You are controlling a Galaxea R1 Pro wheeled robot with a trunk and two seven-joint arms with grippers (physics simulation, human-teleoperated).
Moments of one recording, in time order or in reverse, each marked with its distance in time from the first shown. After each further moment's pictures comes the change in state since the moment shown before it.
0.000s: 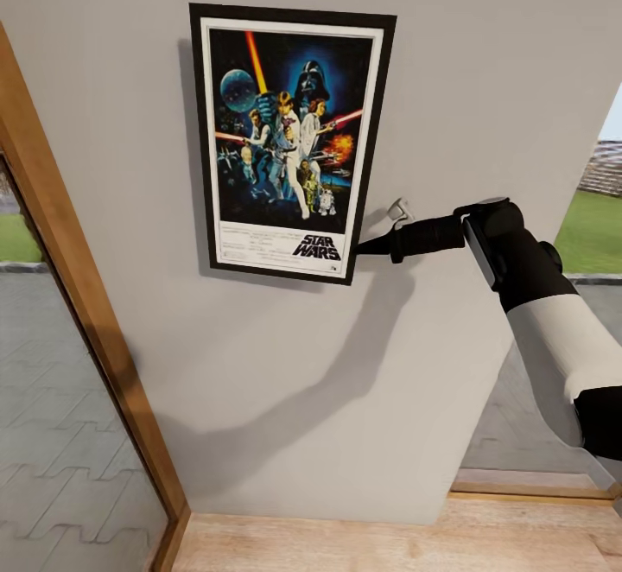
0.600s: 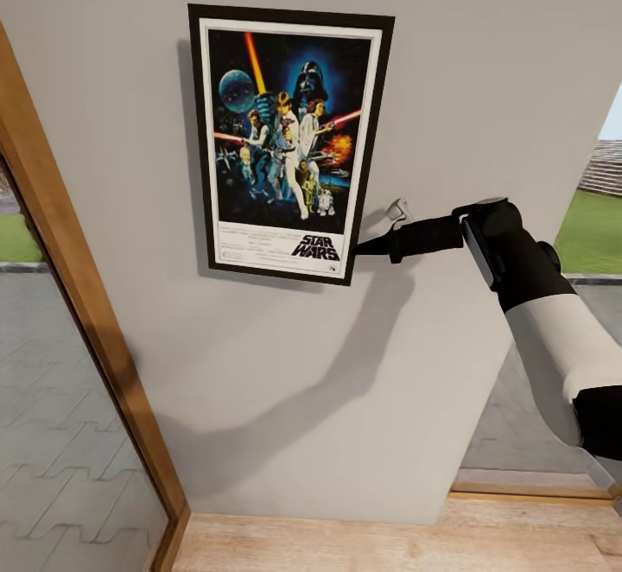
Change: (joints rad) left arm 0.000 0.000 0.000 0.001 0.000 -0.001 0.000; right arm -0.001 0.004 0.001 0.004 0.000 0.001 0.000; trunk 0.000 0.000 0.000
